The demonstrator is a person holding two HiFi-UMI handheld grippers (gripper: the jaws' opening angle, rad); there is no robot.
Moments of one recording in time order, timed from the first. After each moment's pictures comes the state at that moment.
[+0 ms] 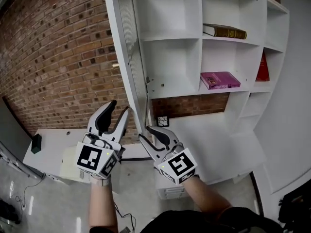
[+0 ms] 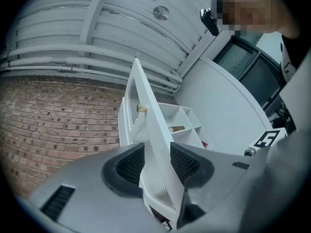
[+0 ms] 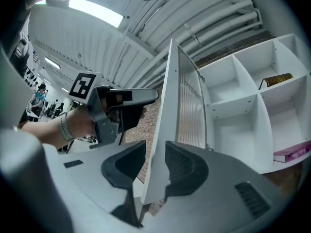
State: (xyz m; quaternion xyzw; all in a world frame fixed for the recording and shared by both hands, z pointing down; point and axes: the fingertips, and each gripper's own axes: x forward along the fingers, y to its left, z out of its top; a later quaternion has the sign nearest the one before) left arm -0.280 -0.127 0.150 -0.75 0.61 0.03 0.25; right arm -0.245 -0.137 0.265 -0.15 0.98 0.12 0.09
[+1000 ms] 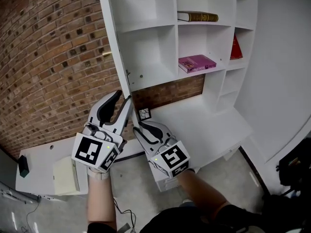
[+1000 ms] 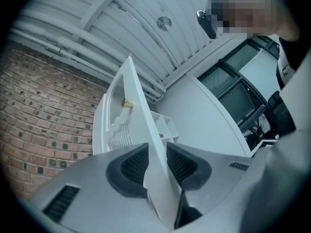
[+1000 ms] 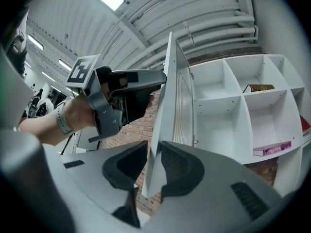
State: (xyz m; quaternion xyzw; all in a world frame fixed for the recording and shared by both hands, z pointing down) left arm -0.256 -0.141 0.154 -0.84 0.47 0.07 0.25; right arm -0.258 -0.149 0.291 -0.28 0.95 0.11 0.06
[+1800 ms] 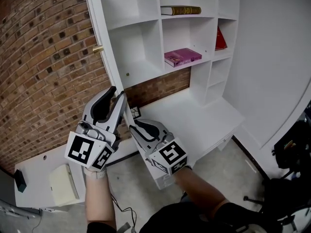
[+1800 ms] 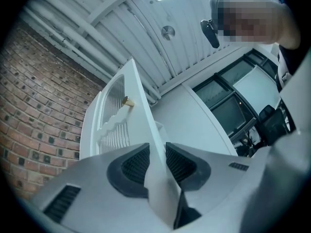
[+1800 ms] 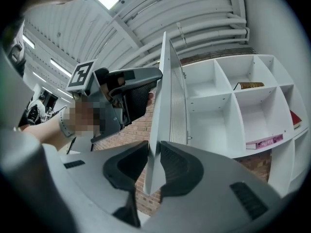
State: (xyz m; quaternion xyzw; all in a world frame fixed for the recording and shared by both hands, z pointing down) left arm -0.249 -0.145 0.156 -0.88 0.41 0.11 0.24; right arm -0.251 -0.156 0.303 -0.32 0.94 0.09 0.07
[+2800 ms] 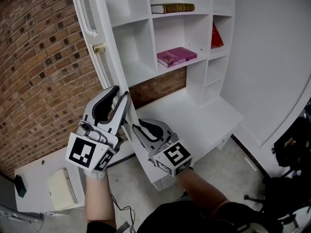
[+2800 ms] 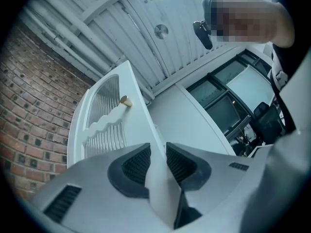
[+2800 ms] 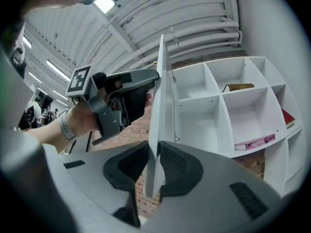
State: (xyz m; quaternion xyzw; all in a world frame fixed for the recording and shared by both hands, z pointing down) left arm -0.206 -0.164 0.156 -0.88 0.37 0.10 0.27; right arm -0.208 -0.180 0.301 -0.34 0.93 0.08 0.10
